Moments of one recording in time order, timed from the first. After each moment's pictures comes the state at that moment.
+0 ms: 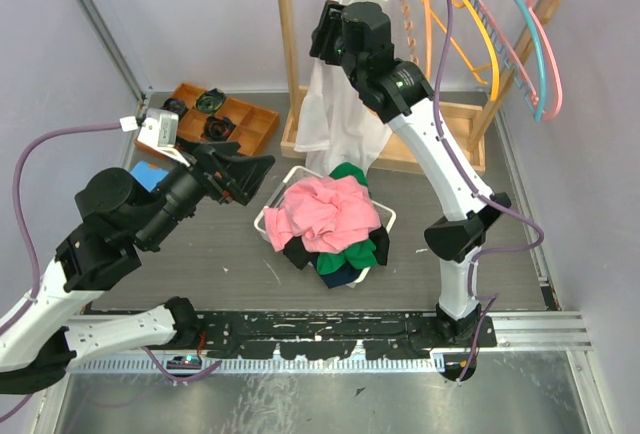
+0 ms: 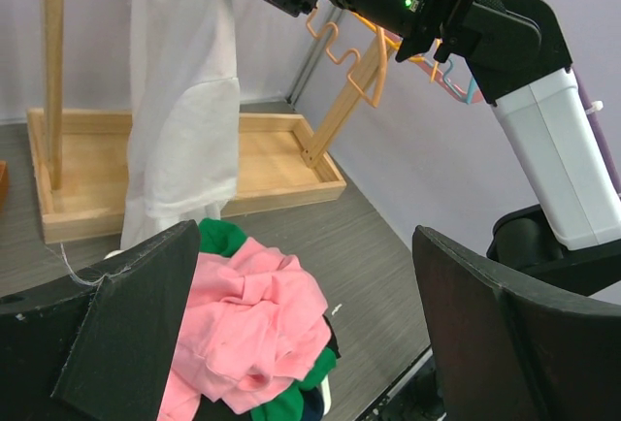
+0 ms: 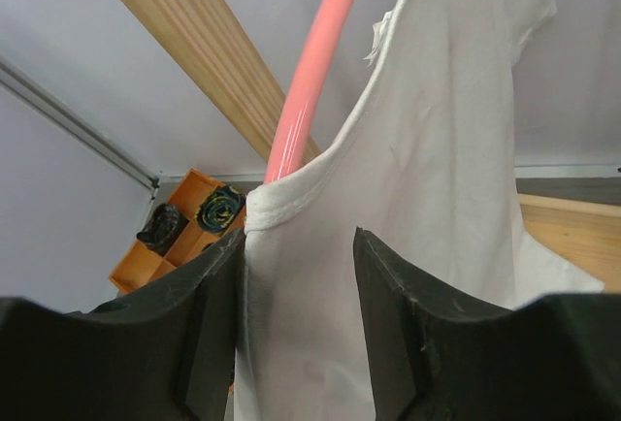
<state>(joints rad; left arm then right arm) -1.02 0.82 1.31 -0.38 -0.35 -0.41 0.64 1.95 2.45 -0.62 0.39 0.40</state>
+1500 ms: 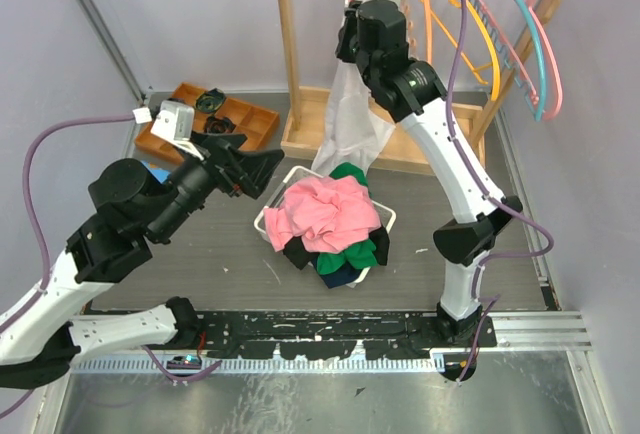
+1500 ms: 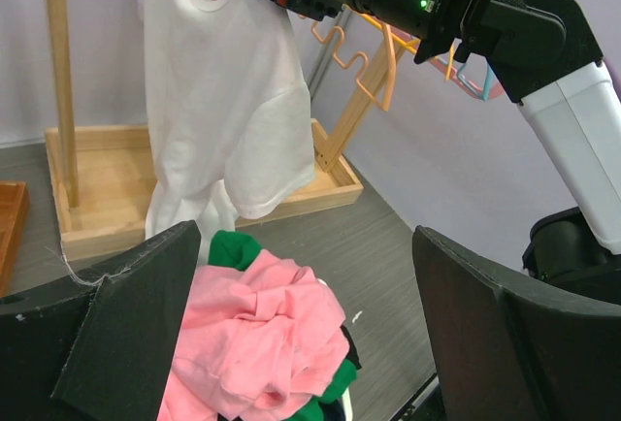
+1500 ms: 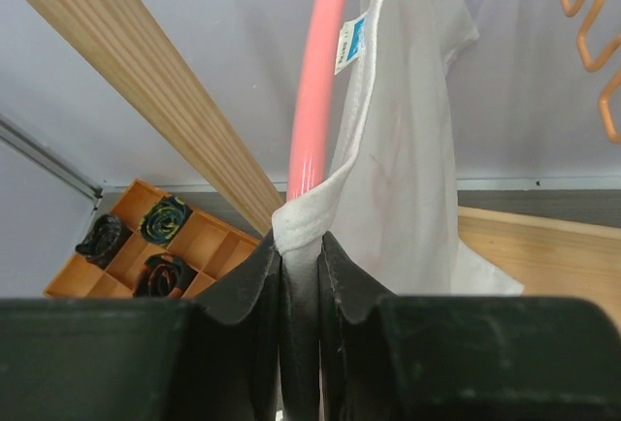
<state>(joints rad) -1.02 0.87 1.34 -0.35 -0.35 -0.34 0.59 1.90 2.40 -0.62 0.44 0.31</state>
